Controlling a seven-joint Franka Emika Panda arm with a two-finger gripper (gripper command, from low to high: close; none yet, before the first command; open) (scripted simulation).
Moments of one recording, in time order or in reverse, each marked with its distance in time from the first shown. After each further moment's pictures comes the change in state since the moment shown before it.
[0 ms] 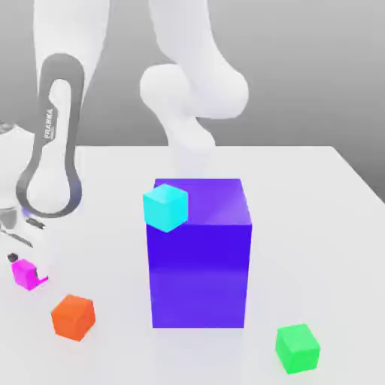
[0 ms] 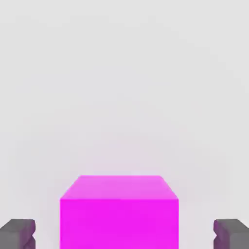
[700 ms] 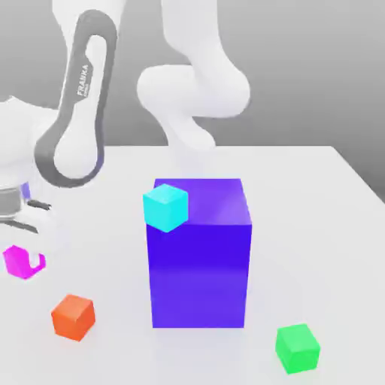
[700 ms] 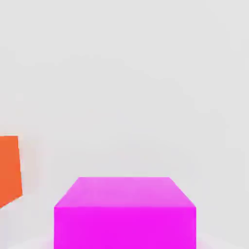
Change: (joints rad) arm 0.343 -0.244 -0.076 0.006 -0.345 -0.190 0.196
